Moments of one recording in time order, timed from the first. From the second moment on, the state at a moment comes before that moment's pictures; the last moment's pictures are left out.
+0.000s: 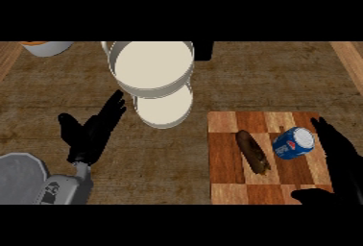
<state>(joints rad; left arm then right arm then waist) -0.16 0.16 -0.13 -1.49 0.18 0.02 0.22 0.16 -0.40 0.16 -1.98 0.85 0.09 0.54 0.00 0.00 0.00</state>
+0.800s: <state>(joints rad) -0.17 0.13 -0.06 -1.47 0.15 -0.05 0.22 0.06 -0.30 0.03 -1.76 0.88 0.08 0.39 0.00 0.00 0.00</state>
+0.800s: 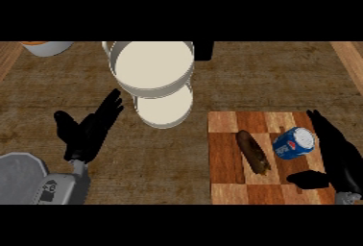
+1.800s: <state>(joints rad) -0.16 0.10 -0.03 -1.51 0.11 -0.07 0.27 -0.05 -0.23 0.04 -1.55 0.94 0.00 0.17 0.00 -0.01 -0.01</state>
